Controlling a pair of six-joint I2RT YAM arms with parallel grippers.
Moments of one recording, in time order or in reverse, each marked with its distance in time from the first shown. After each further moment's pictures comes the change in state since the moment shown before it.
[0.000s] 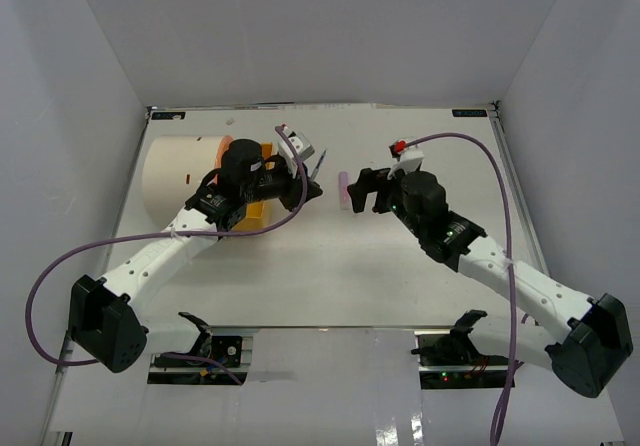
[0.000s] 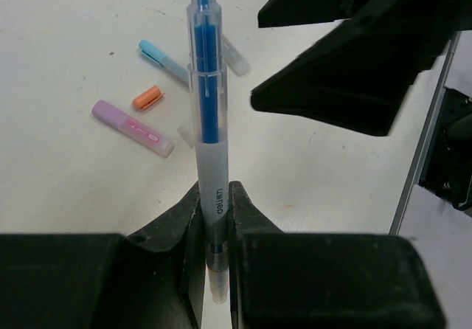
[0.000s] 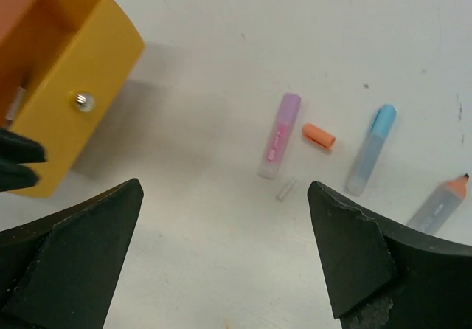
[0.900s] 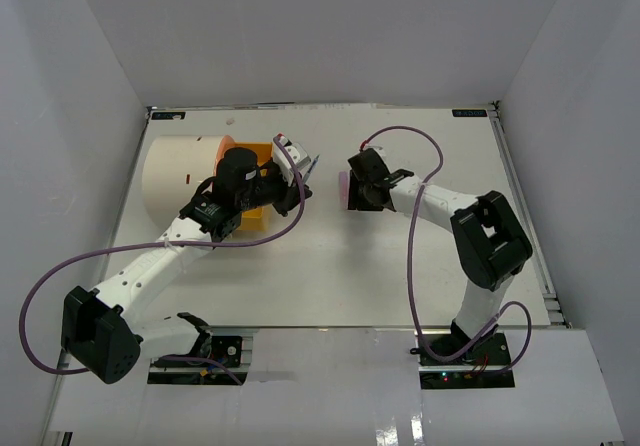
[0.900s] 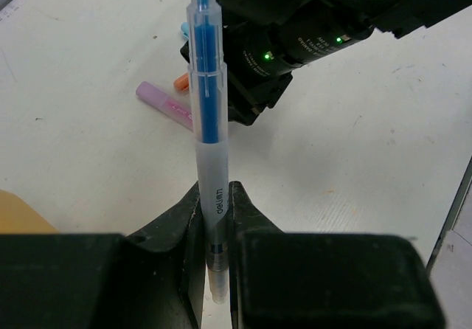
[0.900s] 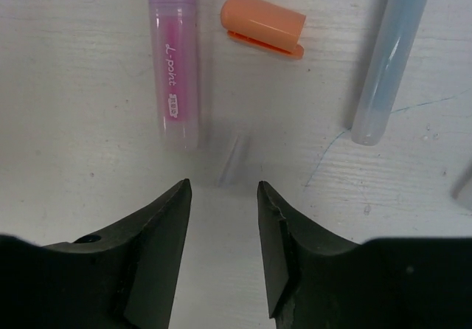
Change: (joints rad) left arm 0.000 -0.066 -0.063 -0.029 -0.111 0.117; right arm -0.118 0.747 0.388 -0.386 -0.023 0.236
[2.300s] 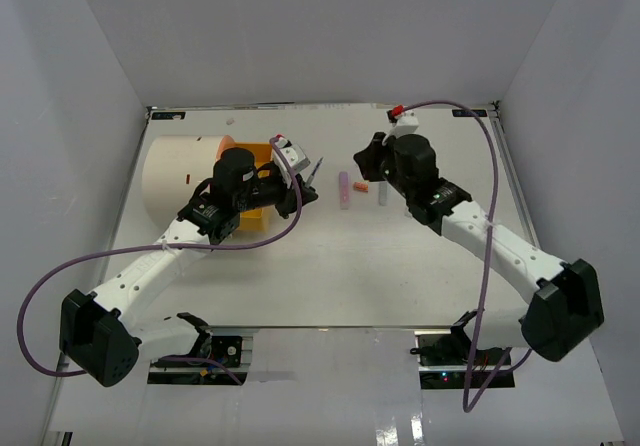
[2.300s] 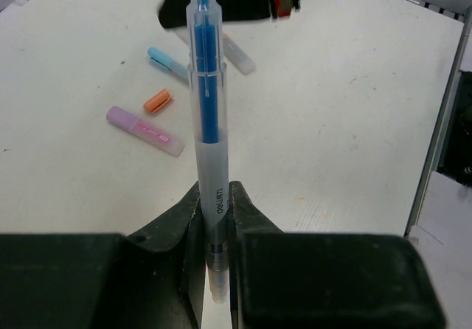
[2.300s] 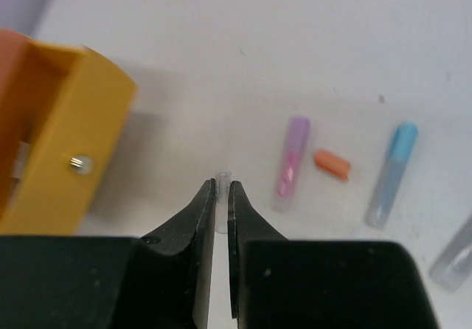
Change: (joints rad) left arm 0.000 -0.018 -0.006 0.031 0.101 -0.023; right arm 0.000 -0.404 -0.130 0.273 -0.055 -0.102
